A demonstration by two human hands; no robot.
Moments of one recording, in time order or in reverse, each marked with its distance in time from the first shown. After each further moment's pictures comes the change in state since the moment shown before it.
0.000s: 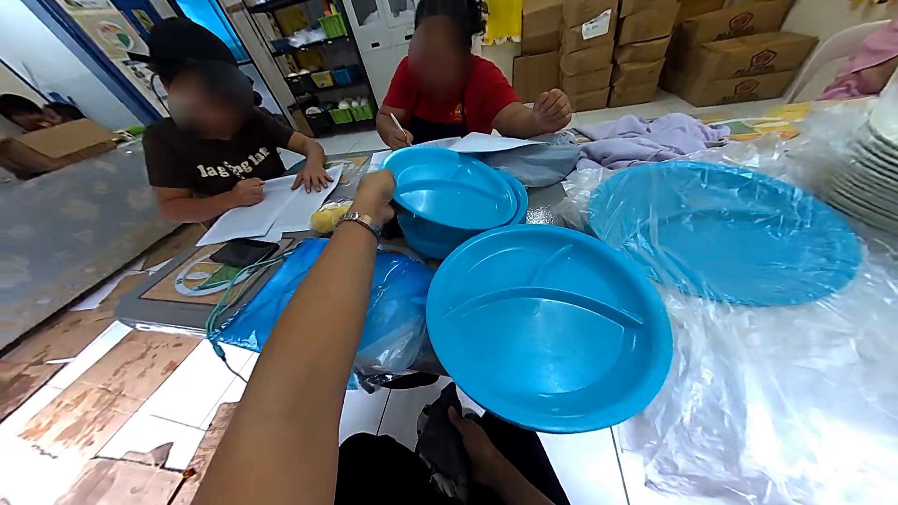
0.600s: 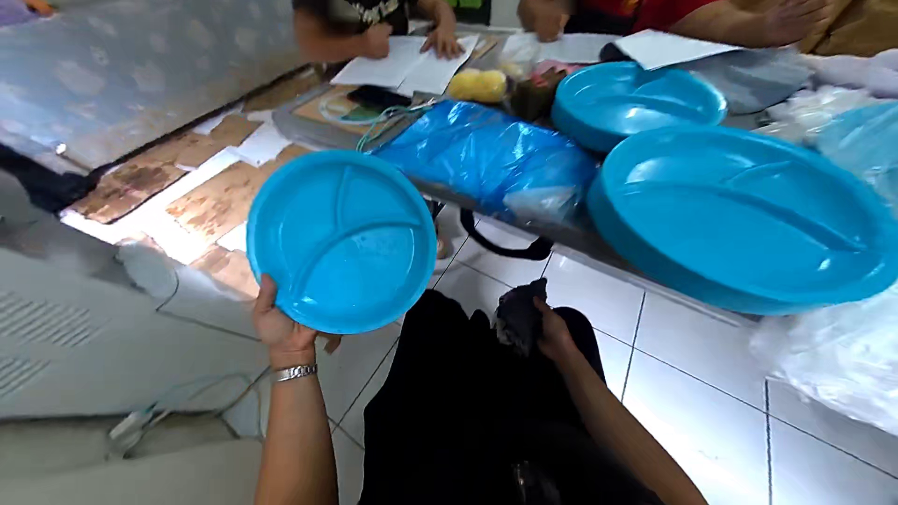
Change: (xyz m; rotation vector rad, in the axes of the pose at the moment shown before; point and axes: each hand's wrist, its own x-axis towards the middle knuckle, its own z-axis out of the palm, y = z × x) left_hand -0.262 -0.309 -0.361 -0.987 0.264 0.400; right_hand -0.018 0.002 0.012 -0.043 0.220 -0.191
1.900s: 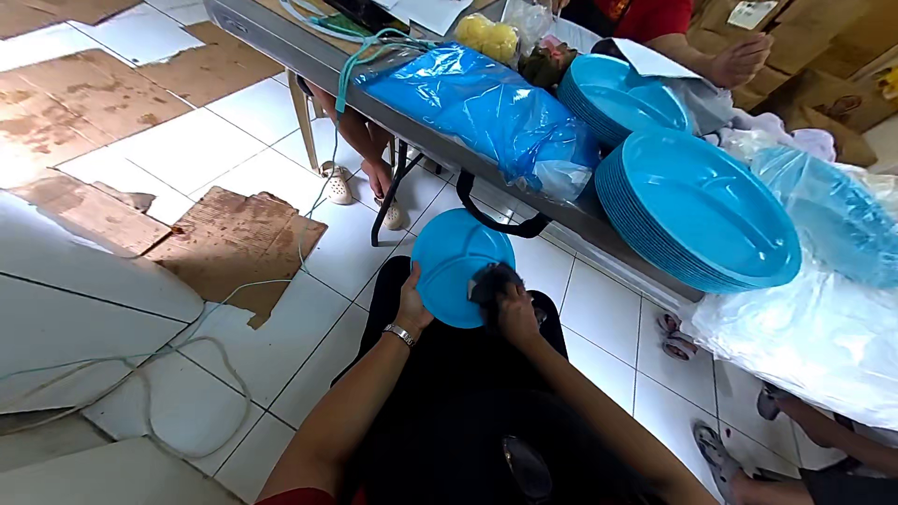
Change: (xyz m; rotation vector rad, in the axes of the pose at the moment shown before) left_hand -0.076 -0.204 0.025 -0.210 0.052 -0.749; right_hand -0.039 0.002 0.015 -1.927 -0.080 -0.480
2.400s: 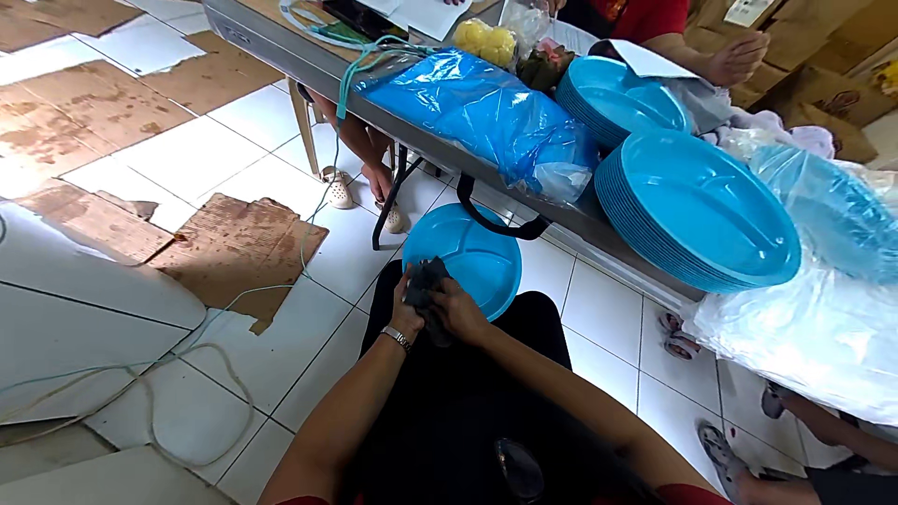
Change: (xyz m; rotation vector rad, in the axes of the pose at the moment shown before) left_hand -0.003 0.012 -0.008 -0.022 0.094 0.018; right_hand 0.023 -0.093 -0.004 0.434 0.031 -0.444
